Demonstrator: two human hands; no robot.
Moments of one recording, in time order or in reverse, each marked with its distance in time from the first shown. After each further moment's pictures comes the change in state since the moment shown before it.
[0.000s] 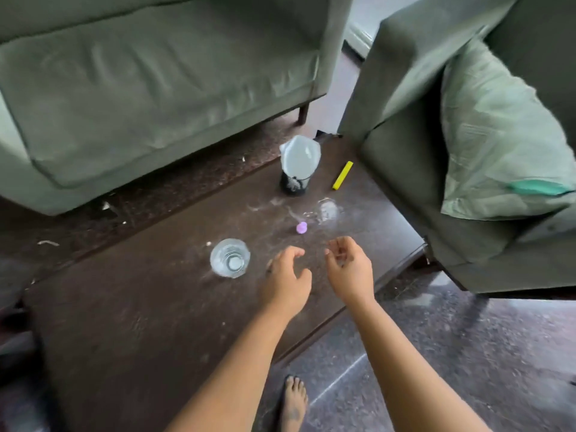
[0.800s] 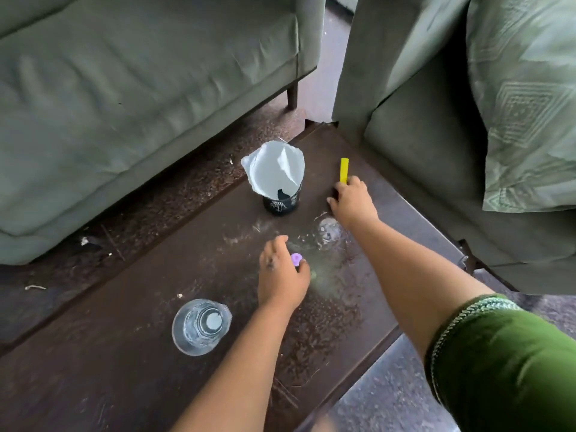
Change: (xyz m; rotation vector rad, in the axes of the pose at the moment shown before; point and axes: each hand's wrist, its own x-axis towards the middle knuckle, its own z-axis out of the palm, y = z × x) left_hand 0.167 -0.025 0.068 0.244 0.107 0.061; right_hand 0.270 0.057 0.060 -0.489 -0.151 -0.128
